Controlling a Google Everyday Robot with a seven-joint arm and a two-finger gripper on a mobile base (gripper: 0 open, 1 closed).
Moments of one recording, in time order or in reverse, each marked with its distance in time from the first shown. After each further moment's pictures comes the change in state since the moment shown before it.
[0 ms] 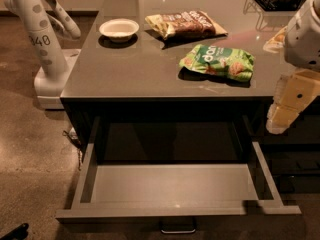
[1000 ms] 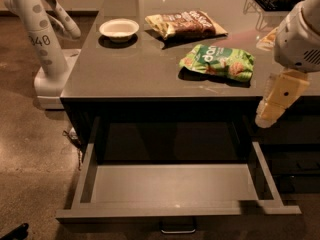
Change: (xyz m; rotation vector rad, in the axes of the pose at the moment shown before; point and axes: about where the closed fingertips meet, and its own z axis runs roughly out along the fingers) arm -0.007 -0.019 0.018 0.042 -0.038 -0.003
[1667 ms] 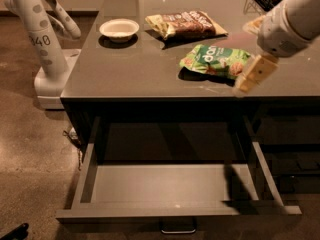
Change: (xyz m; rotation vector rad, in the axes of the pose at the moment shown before) arm -0.017 -0.089 0.047 0.108 -0.215 0.010
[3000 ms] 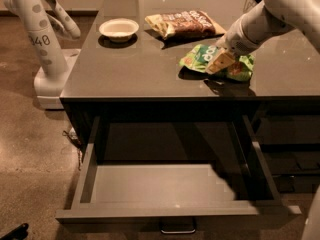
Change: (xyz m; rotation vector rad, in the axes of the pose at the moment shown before) arm 0.003 -0.097 0.129 0.044 -0.045 0.142
